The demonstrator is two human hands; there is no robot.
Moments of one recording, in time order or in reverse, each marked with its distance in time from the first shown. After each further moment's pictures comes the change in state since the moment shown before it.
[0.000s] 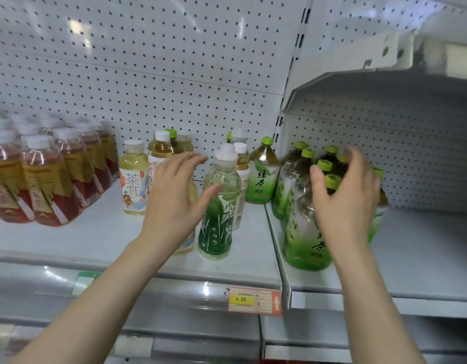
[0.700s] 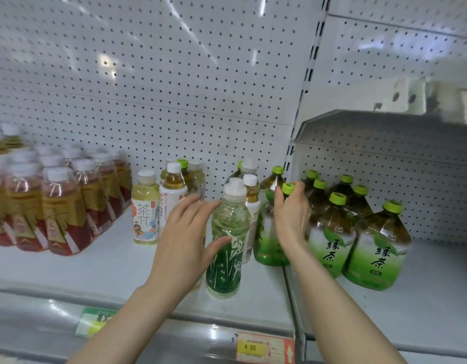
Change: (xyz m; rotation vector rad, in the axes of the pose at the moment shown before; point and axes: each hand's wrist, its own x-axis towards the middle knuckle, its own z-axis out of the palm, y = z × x) left_hand -0.007 -0.009 0.013 0.154 -0.050 0.075; right_hand 0.031 -0.008 0.148 0.151 -0.114 0.110
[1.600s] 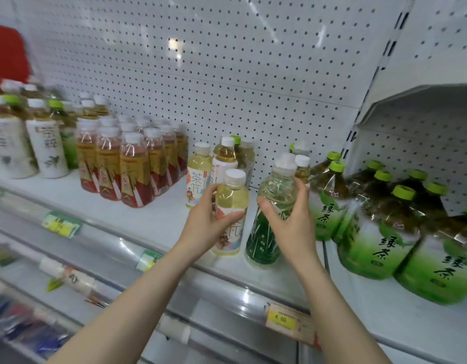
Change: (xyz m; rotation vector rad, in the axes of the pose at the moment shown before) left_hand -0.032 -0.039 0.004 -0.530 -0.047 -0.564; right_hand -0.097 -0.051 -0.023 0.483 -0.515 -0.077
